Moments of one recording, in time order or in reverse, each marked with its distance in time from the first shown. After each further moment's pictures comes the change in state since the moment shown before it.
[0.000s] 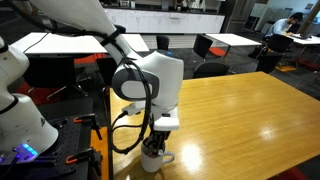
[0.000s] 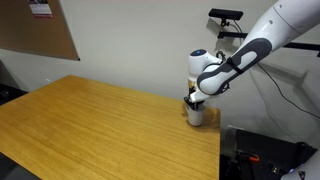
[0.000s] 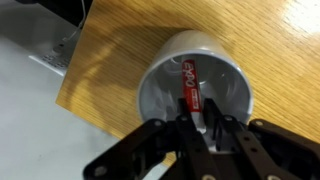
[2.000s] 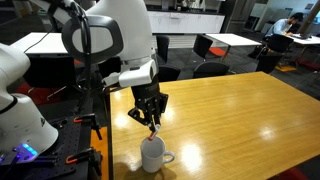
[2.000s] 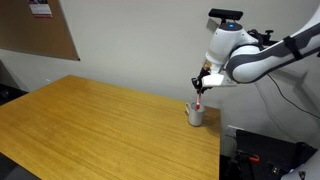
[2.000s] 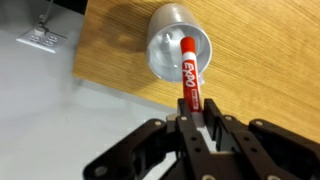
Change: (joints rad) arm -0.042 -0.424 0.052 -0.208 -0.178 0.045 0.242
